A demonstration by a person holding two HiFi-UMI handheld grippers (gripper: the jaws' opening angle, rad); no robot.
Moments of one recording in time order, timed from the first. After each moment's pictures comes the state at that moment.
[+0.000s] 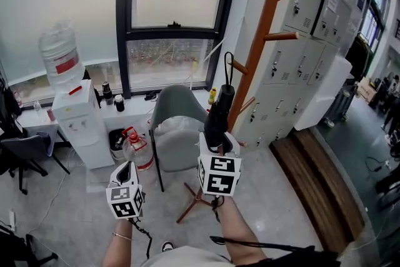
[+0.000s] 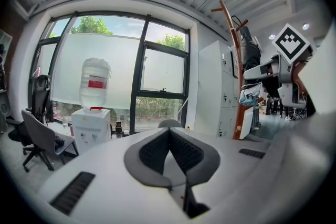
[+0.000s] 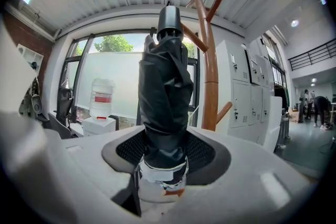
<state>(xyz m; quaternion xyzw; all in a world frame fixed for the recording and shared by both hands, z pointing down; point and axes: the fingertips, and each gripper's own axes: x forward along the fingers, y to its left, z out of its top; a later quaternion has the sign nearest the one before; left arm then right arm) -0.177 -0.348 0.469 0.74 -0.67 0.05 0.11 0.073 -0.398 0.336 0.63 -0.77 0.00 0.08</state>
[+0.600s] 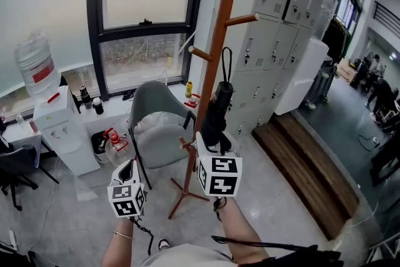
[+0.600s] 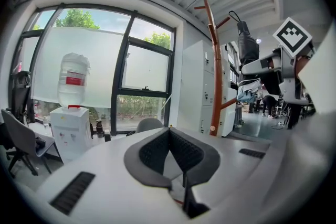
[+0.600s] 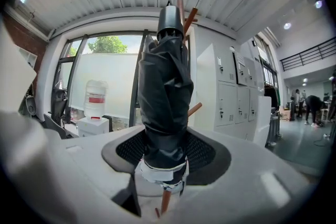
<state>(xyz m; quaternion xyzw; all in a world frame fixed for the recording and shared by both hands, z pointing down) -0.097 -0.351 0.471 0.79 -0.60 0.06 0.10 0.136 -0.356 0.331 0.66 -0.75 0.01 0.07</state>
